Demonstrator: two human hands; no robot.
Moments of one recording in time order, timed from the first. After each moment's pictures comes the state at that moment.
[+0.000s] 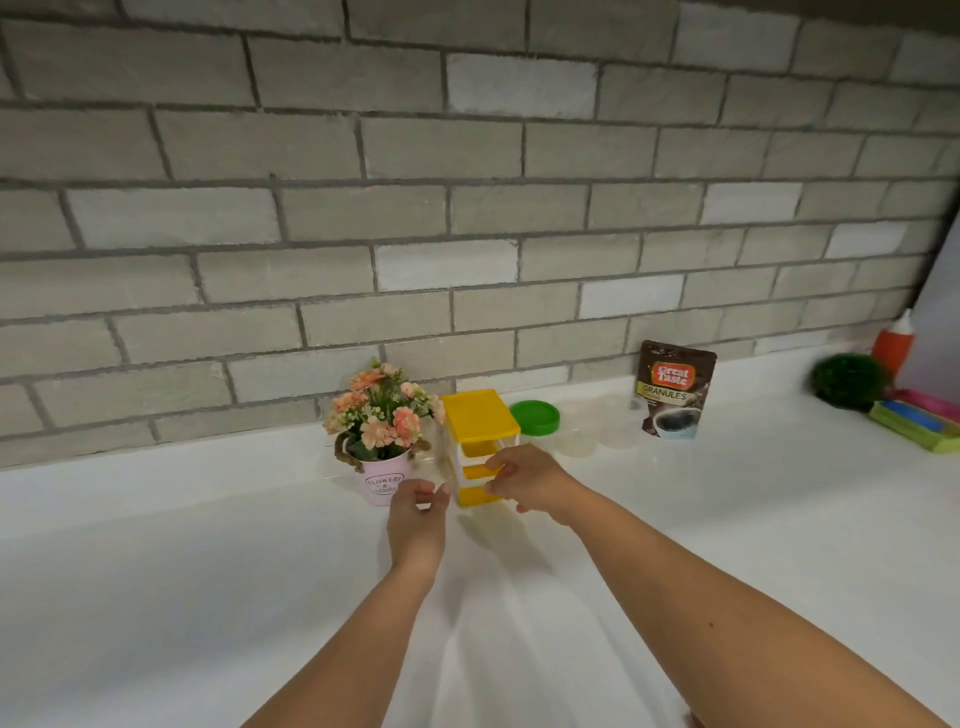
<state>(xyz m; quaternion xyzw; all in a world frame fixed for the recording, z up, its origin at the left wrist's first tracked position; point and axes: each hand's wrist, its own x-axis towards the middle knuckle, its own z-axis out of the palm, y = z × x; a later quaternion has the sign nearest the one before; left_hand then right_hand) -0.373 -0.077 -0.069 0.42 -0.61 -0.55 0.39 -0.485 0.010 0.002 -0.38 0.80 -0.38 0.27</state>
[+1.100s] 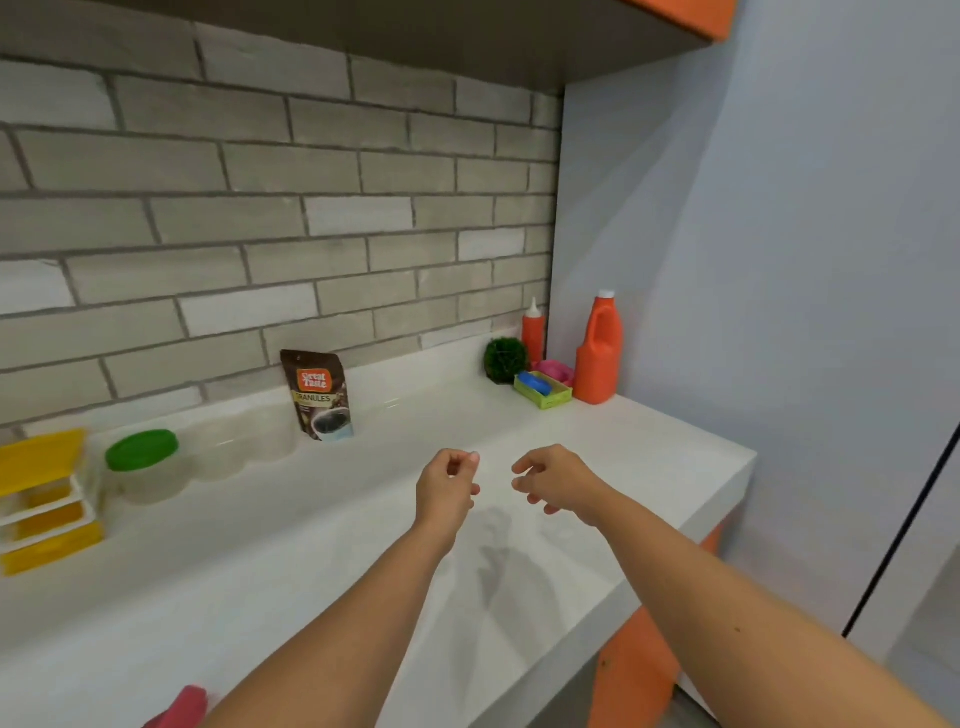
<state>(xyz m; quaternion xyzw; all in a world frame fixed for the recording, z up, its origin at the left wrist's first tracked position) -0.676 0.343 -0.022 0.22 -0.71 -0.63 0.23 -0.745 0.472 0.008 -0.21 0.88 -0.39 0.17</state>
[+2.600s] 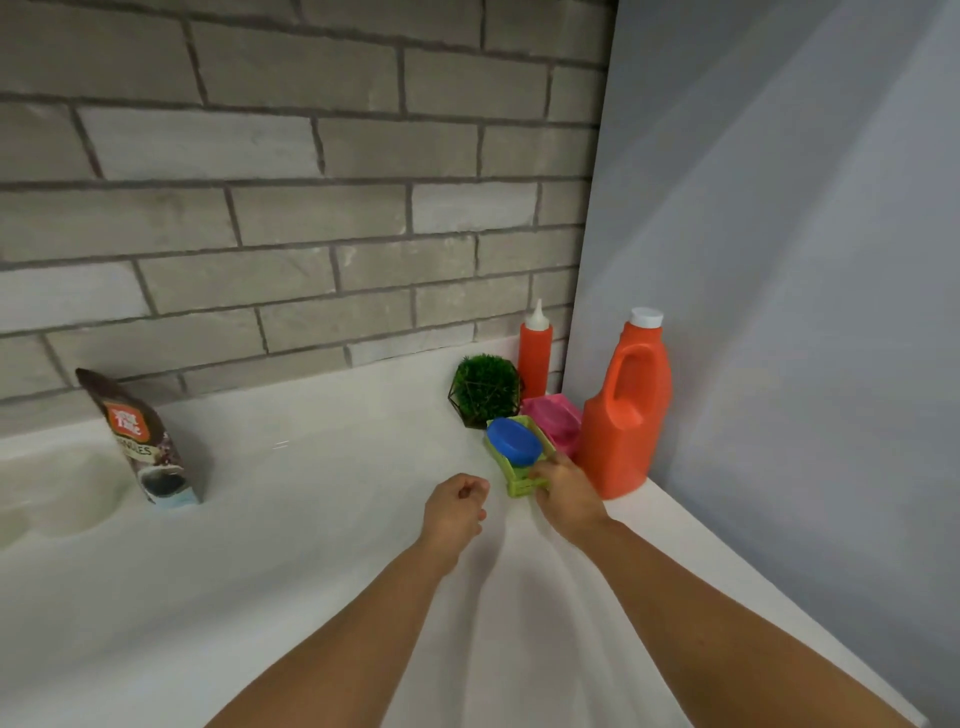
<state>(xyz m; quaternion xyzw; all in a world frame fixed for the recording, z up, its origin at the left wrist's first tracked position) -1.020 0.325 -0.092 0.33 -0.67 -0.64 0.17 -1.124 0.434 -0.081 -0.37 0.90 -0.21 0.04</state>
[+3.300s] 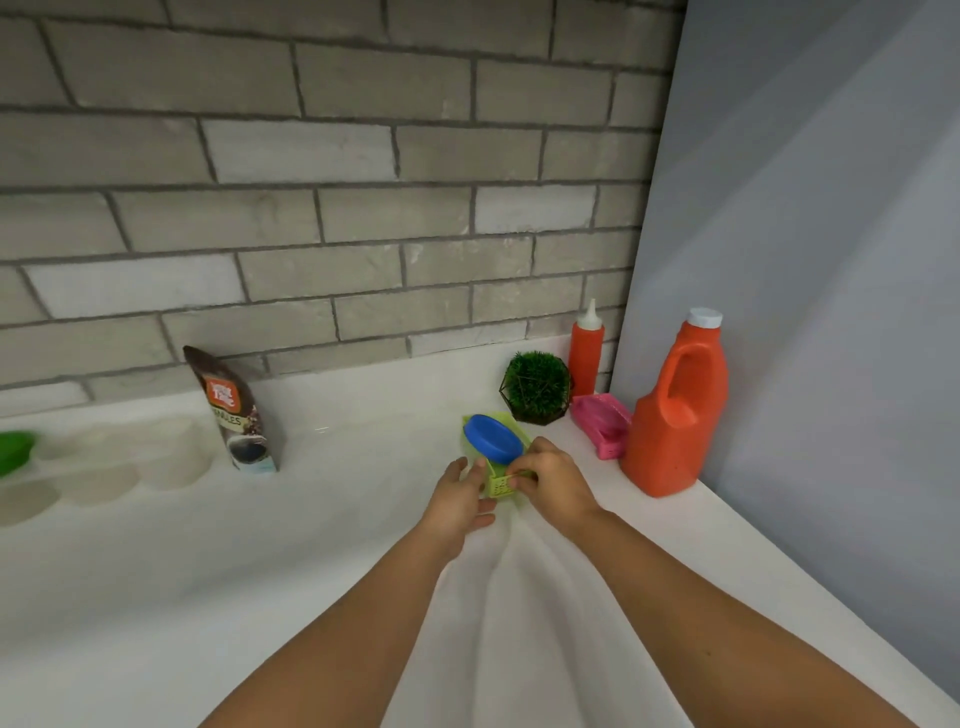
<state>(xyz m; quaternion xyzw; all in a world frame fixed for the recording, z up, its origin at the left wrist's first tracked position) -0.963 0.302 -0.070 0.35 -0.57 -0.73 0.15 -1.063 0.391 -0.063 -0.46 0.83 -0.31 0.04</state>
